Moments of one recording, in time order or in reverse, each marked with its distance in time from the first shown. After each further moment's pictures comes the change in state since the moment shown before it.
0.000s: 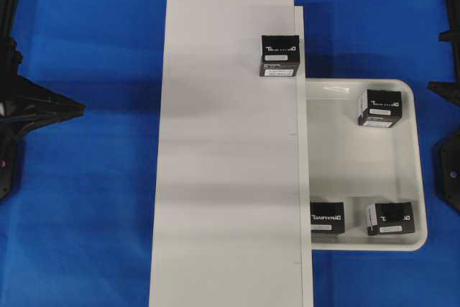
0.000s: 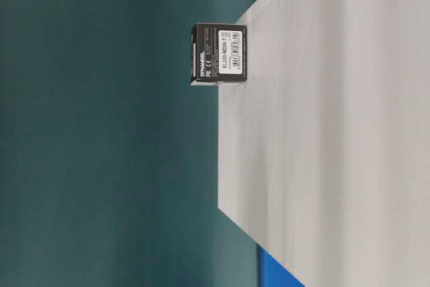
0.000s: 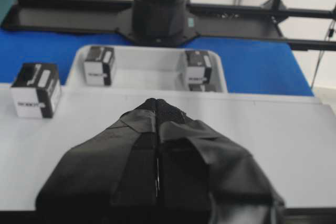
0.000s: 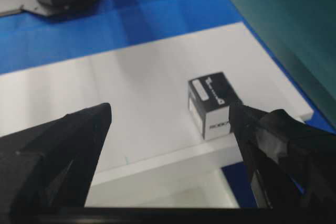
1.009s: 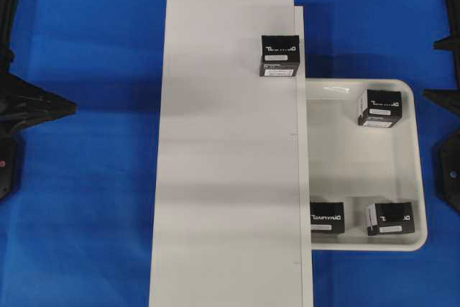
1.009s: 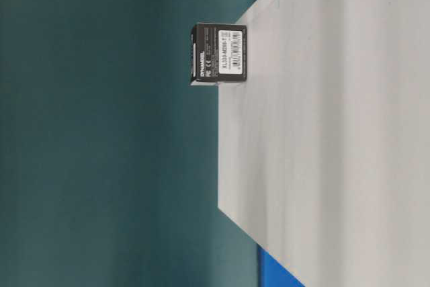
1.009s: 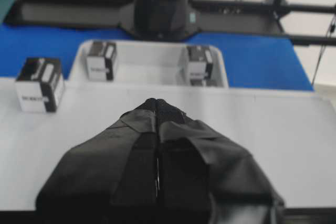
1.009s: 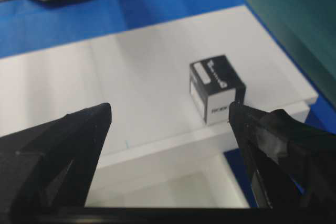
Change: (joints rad) left arm 0.002 -0.043 0.002 0.000 0.048 0.000; right arm 0.015 -0.003 0.037 0.000 0.011 0.008
